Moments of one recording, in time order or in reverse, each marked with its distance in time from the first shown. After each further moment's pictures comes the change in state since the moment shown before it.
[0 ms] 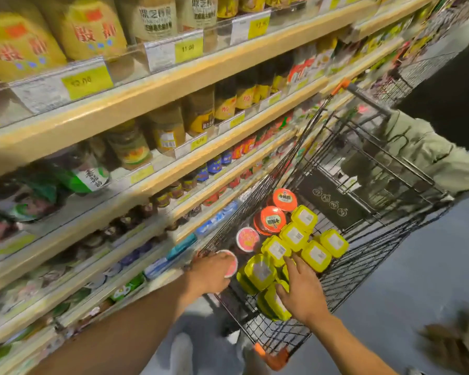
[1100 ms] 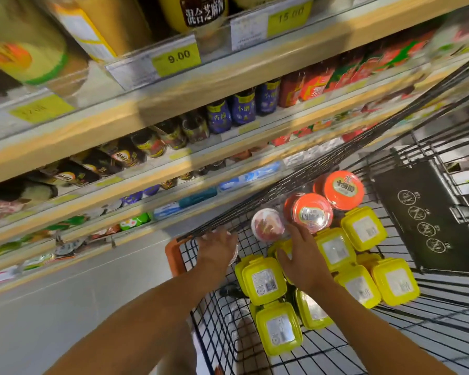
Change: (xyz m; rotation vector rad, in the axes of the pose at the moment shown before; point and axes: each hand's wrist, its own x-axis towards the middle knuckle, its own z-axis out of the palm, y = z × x) left_hand 0.156 0.001 0.085 0.125 -0.206 -0.560; right_hand 0.223 0.058 0.083 0.295 -0.211 -0.388
